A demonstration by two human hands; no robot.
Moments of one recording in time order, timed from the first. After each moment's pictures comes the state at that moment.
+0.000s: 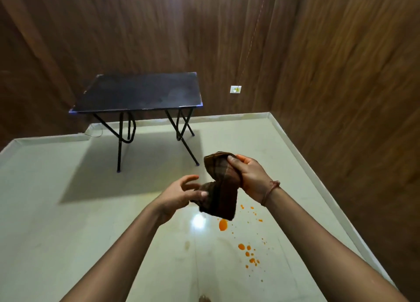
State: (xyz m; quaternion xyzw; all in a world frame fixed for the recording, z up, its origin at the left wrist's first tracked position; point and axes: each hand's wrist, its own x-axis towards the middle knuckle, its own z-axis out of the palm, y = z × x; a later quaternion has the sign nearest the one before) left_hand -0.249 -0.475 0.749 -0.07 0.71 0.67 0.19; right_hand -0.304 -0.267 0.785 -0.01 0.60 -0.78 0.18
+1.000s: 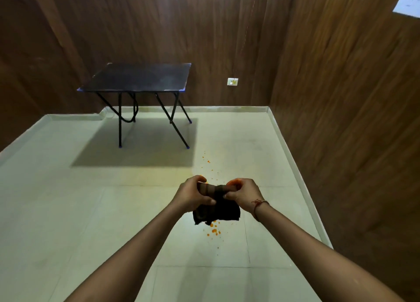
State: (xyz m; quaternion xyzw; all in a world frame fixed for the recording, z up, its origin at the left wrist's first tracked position) left_hand -0.133 -0.096 0.729 -0.15 0.86 0.47 0.10; right_hand -0.188 0.082 0.712 -0.05 0.85 -0.48 0.20
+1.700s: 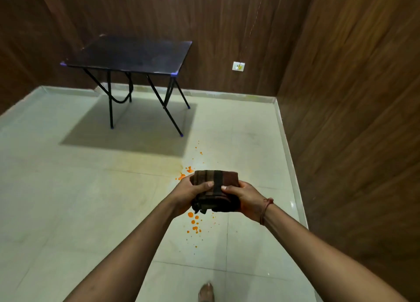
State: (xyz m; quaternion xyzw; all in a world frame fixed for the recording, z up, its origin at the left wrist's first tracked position) left_hand -0.270 -0.022 0.686 -0.17 0.62 0.76 0.12; right_hand -0.335 0.166 0.683 0.01 0.64 -0.65 0.41
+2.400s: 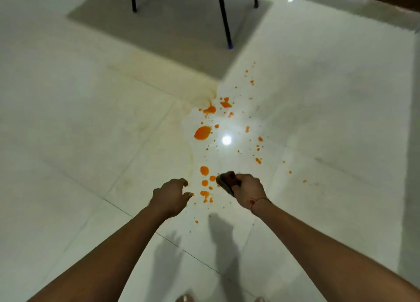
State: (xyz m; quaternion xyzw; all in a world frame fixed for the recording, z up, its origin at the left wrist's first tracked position) left_hand -0.324 -0.099 0.097 -0.37 0.86 0.27 0.24; right_hand -0.487 0.059 0.094 -0.22 0.87 -0.22 0.39
